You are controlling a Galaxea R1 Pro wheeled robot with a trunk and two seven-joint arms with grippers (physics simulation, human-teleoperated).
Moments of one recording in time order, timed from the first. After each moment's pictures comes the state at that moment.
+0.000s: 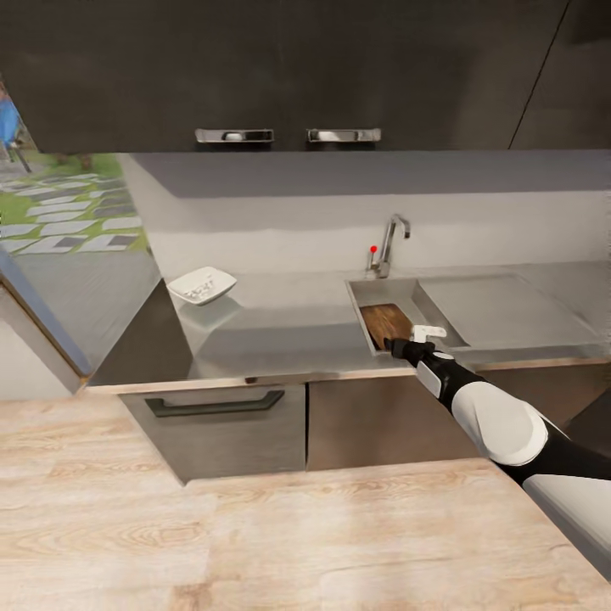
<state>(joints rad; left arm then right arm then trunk) -0.06 0.00 -0.17 0.07 0.30 -0.22 -0.14 -1.27 -0.04 -0.70 -0.08 0.58 -0.05 0.06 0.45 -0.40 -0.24</state>
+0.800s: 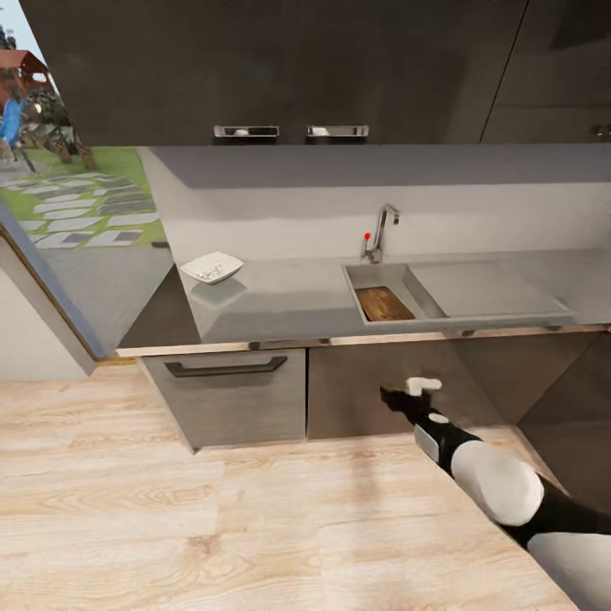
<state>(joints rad) -0.06 0.21 -0.15 -0.15 0.30 -0.22 -0.14 -1.05 -0.04 -0.70 -0.03 0.63 -0.26 0.06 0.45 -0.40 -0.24</state>
